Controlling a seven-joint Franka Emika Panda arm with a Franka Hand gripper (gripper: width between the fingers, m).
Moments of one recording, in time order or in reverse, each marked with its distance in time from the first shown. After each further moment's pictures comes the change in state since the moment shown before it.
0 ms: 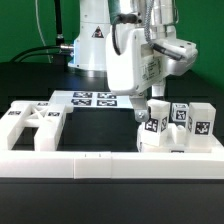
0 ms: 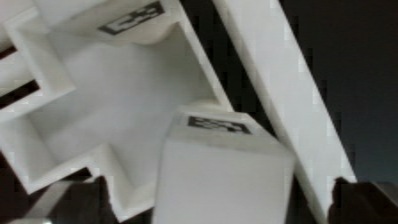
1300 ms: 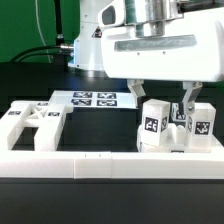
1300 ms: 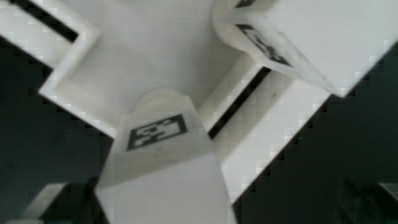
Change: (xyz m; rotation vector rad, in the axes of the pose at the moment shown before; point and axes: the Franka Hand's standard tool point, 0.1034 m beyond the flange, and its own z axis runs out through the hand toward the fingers) arm -0.015 -0.009 -0.005 -0.005 0.025 -1.161
